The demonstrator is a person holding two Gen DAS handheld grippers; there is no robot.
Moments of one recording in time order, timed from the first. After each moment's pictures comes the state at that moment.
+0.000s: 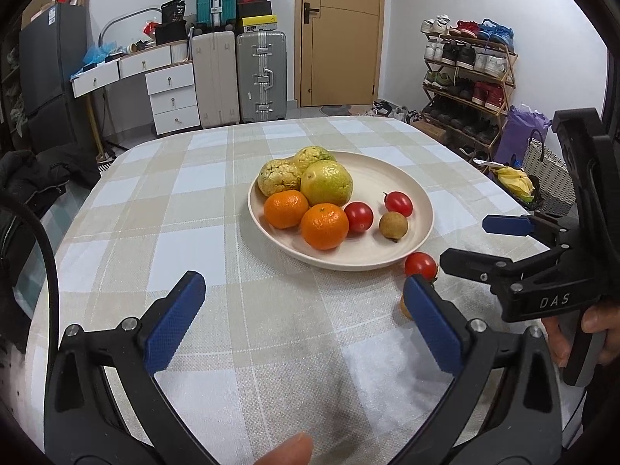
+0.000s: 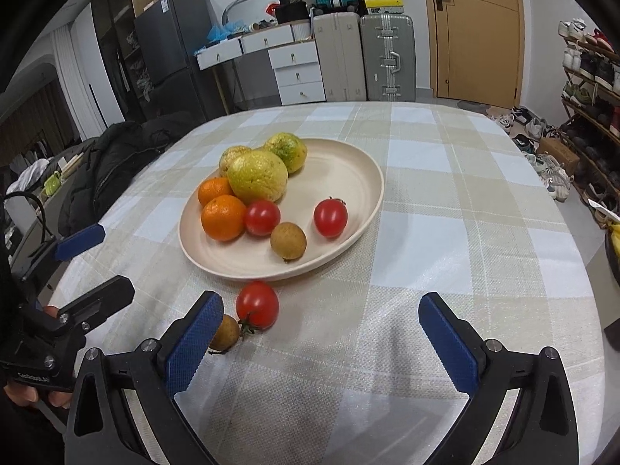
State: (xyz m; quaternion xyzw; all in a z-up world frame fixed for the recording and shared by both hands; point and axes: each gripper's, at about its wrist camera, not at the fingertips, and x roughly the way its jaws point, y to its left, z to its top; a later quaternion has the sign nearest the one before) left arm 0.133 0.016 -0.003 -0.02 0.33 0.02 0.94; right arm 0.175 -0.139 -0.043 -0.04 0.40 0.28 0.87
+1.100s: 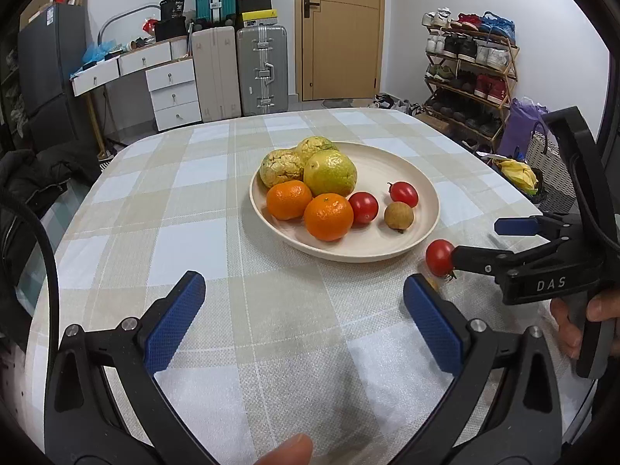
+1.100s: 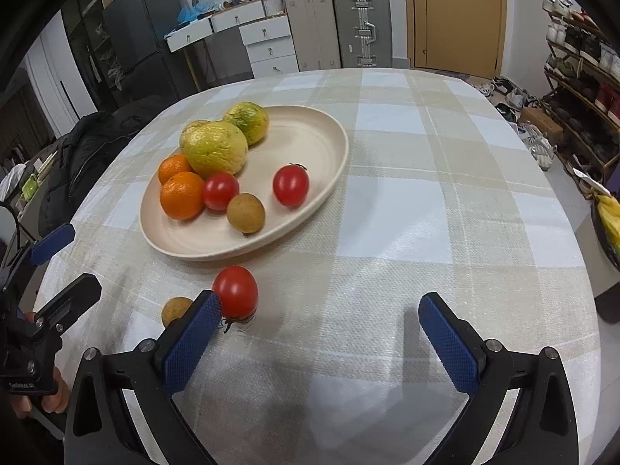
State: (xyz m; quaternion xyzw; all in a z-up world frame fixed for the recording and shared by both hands) left arm 0.136 0.014 -0.011 -0.02 0.34 0.03 0.94; right arm 0.188 -0.151 -0.056 -0.04 0.45 0.23 0.86
